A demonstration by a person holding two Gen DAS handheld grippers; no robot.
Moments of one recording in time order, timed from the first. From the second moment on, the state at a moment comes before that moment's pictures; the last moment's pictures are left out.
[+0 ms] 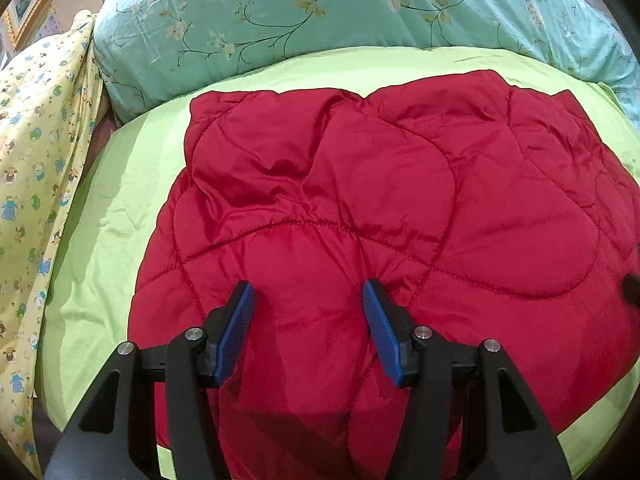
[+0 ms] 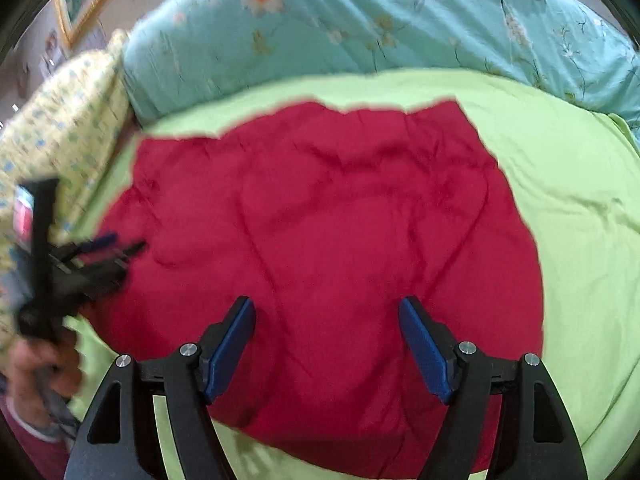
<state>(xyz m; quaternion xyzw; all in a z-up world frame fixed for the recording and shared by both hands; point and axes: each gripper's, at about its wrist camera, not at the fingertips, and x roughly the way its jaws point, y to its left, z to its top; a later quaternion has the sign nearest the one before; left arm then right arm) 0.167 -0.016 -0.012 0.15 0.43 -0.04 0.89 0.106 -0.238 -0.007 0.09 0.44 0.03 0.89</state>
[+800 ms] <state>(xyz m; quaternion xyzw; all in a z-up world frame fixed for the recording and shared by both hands) 0.142 -0.002 -0.020 0.13 0.43 -0.07 0.89 0.090 -0.239 -0.018 0.10 0.40 0.01 0.91</state>
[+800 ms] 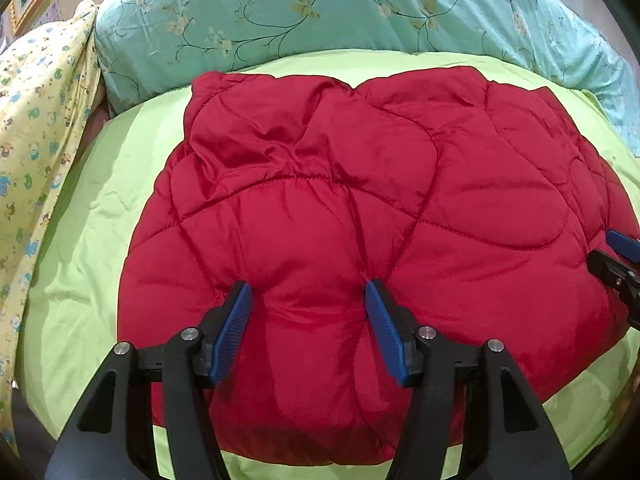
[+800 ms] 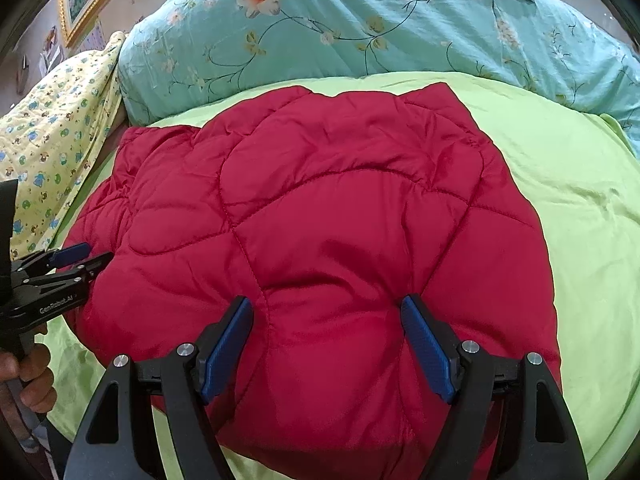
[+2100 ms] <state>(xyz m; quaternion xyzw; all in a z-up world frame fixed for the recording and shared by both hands) 0.123 0.015 -0.018 0.09 0.43 -0.08 0.90 0.081 -0.237 -0.021 0.07 0.40 0.00 0.91</state>
